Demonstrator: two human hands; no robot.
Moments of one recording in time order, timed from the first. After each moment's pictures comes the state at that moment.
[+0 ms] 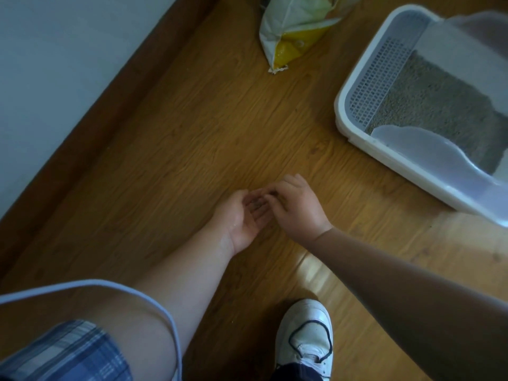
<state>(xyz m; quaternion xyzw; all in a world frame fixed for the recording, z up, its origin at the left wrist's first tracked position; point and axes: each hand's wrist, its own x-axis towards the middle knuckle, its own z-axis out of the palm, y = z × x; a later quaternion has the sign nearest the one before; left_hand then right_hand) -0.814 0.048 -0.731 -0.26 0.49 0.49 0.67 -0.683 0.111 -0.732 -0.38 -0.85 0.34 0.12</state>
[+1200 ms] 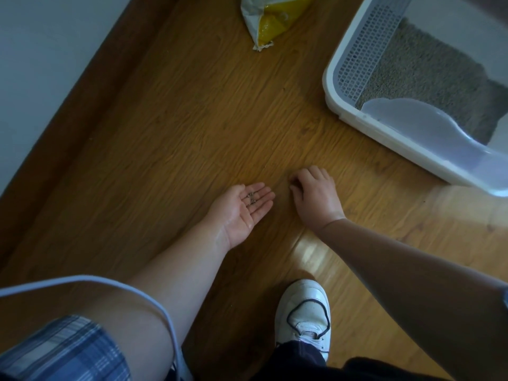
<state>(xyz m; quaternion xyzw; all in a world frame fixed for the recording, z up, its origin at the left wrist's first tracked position) -0.806 0.032 -0.729 -0.24 0.51 0.45 0.69 -0.630 0.108 -0.768 -0.50 -0.83 0.24 0.03</state>
